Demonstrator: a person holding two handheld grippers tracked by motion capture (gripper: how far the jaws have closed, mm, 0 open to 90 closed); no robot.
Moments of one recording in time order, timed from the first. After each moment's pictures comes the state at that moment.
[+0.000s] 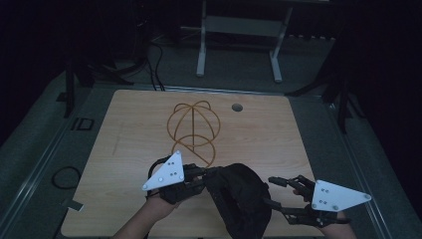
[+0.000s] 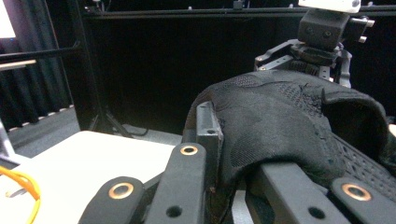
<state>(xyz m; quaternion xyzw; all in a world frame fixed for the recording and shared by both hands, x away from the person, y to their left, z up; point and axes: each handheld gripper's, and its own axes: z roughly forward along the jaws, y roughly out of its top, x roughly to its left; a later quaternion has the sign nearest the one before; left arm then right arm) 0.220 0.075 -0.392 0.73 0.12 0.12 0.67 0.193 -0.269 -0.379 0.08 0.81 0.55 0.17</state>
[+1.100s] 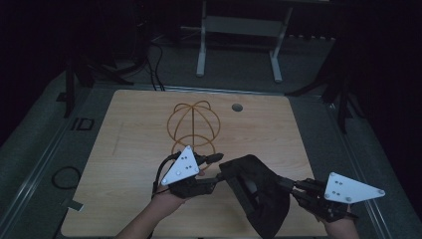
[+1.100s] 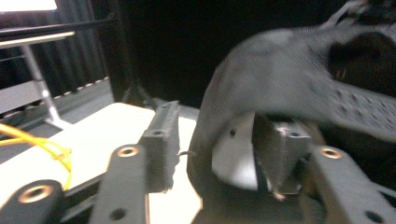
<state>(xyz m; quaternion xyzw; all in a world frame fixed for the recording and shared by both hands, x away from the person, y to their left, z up) 0.229 0.060 -0.395 0.75 0.18 0.18 0.61 0.200 -0.292 -0.376 0.15 0.79 0.57 0.19</state>
